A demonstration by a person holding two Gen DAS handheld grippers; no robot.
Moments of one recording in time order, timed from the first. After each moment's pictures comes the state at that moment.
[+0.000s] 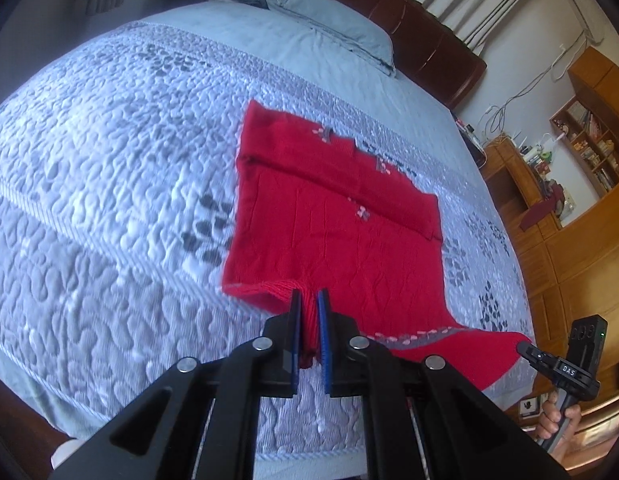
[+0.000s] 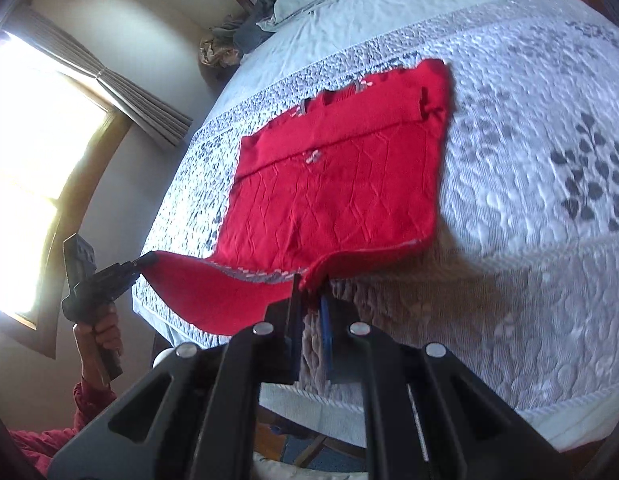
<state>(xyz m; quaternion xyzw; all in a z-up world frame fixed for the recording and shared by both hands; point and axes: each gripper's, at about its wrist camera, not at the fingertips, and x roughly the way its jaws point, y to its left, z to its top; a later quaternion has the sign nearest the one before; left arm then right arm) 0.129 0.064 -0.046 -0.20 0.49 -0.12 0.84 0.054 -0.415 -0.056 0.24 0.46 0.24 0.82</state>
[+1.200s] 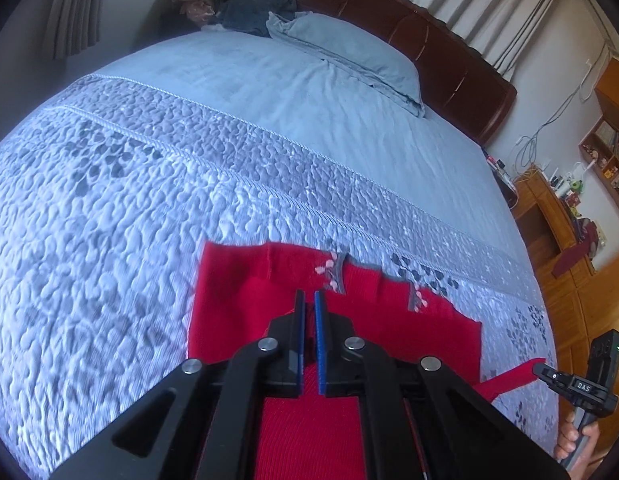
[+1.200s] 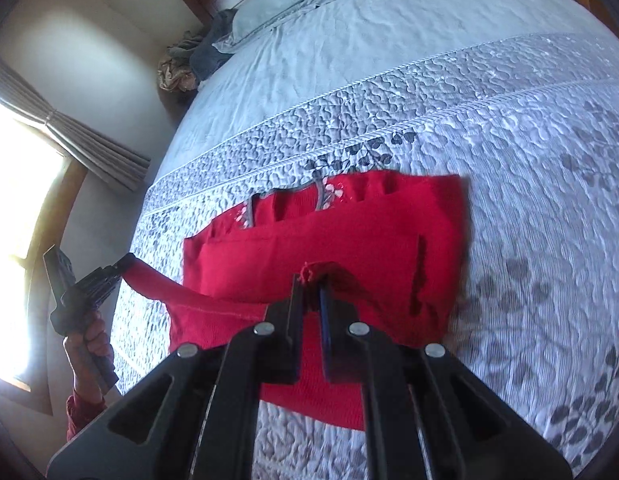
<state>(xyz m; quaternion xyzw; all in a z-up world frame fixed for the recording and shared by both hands) 0.409 0.028 -0.060 -0.18 0.45 -0.07 0.87 0.335 -0.435 -0.053 0.24 0.48 0.20 0.82</state>
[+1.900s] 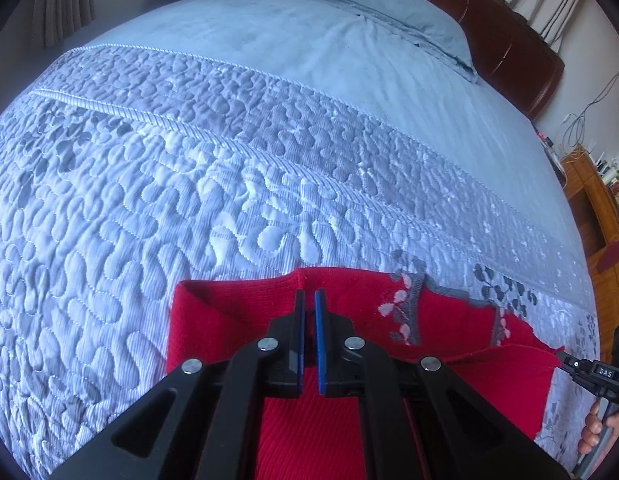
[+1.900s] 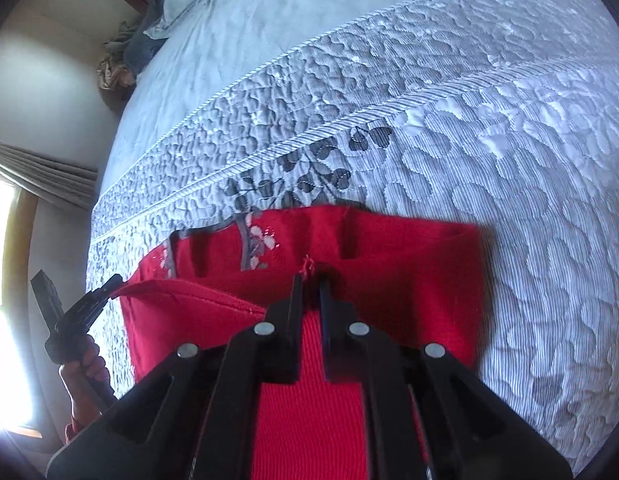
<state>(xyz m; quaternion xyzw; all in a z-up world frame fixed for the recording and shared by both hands) 0.516 0.009 -0.162 -0.14 0.52 -0.02 0.84 0.472 -0.431 -0.144 0.25 0.56 0.14 0.78</state>
